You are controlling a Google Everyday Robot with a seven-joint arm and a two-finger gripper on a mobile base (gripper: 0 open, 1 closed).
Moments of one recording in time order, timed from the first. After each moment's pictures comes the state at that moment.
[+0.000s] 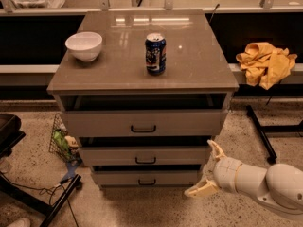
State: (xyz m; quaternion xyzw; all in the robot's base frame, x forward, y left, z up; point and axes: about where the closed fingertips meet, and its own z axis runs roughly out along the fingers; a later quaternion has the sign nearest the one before) arm 0.459 -0.152 0.615 -0.48 0.73 0.14 0.47
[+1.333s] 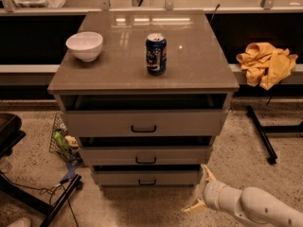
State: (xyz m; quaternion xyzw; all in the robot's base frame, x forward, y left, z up) arm 0.461 -0.164 0.445 -0.48 0.75 0.12 0.44
